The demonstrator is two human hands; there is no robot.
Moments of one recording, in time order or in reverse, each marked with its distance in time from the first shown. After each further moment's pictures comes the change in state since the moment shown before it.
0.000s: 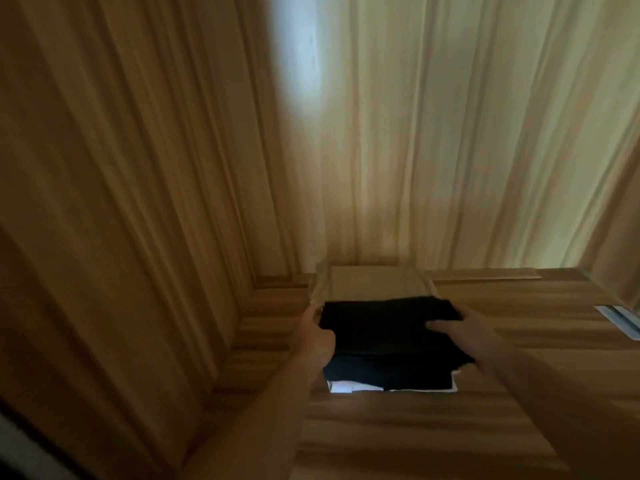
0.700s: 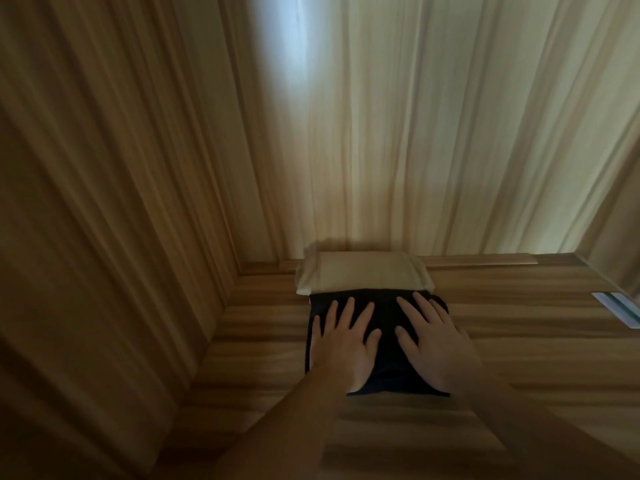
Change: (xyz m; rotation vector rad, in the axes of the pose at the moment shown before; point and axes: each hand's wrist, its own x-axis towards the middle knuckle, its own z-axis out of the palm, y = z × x) left_hand -0.005 -0.022 0.059 1.028 -0.196 0.379; right_hand 0.004 0.039 0.032 -1.030 0.064 -0.376
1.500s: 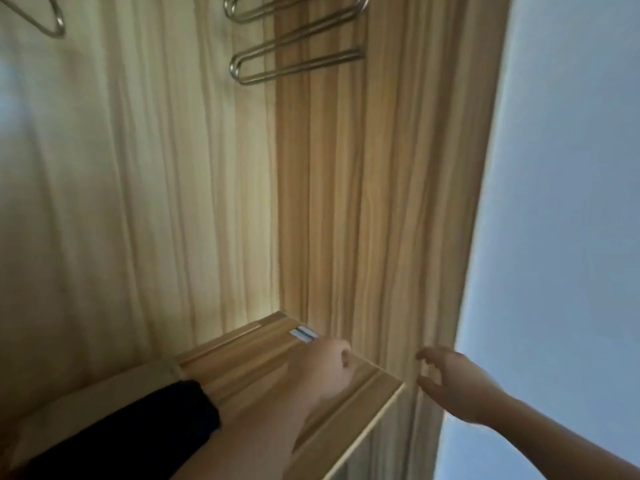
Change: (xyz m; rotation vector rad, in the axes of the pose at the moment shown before) left_hand -0.126 0.282 -0.080 -0.251 -0.037 0.924; right_hand -0.361 0.131 -0.192 -0.090 0.357 0.677
